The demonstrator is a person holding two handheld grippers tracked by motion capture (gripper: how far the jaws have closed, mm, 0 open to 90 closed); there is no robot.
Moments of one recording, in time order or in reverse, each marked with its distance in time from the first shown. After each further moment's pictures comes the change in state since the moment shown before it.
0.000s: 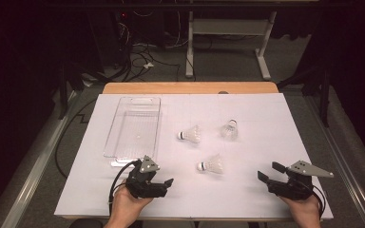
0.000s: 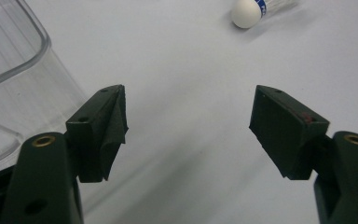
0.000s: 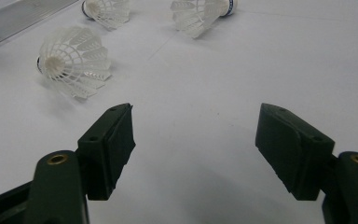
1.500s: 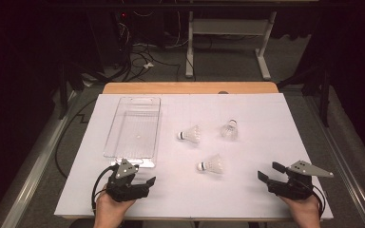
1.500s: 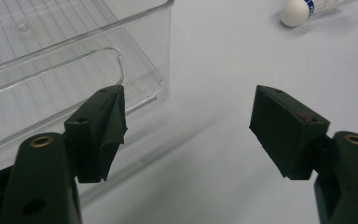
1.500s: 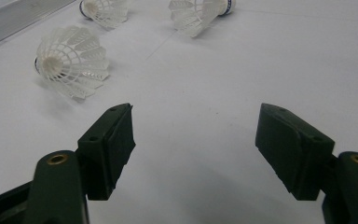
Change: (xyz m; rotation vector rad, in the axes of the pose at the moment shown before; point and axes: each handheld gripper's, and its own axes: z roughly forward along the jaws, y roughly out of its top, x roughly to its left) left arm 0.027 -0.034 -0.024 -0.088 0.081 -0.067; right arm 0.000 0.000 0.000 0.003 -0.006 0.008
